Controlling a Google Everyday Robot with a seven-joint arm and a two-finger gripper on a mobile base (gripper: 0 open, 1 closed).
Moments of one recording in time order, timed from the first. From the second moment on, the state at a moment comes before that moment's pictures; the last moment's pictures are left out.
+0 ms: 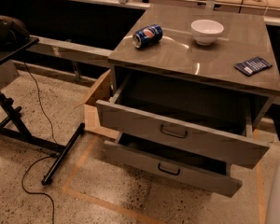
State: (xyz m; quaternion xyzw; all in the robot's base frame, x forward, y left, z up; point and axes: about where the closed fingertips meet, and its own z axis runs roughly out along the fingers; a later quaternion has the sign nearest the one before) arm 0.619 -0.427 0.921 -0.64 0.73 -0.06 0.22
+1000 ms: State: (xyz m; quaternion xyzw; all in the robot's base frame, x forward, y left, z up) arm 0.646 -0.461 0.918 -0.38 0.83 0.05 0.41
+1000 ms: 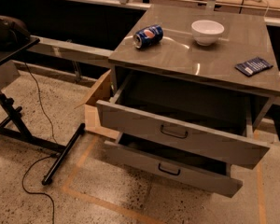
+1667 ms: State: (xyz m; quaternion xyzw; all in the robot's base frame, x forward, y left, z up) arm 0.676 -0.485 0.910 -0.28 0.82 0.07 0.48
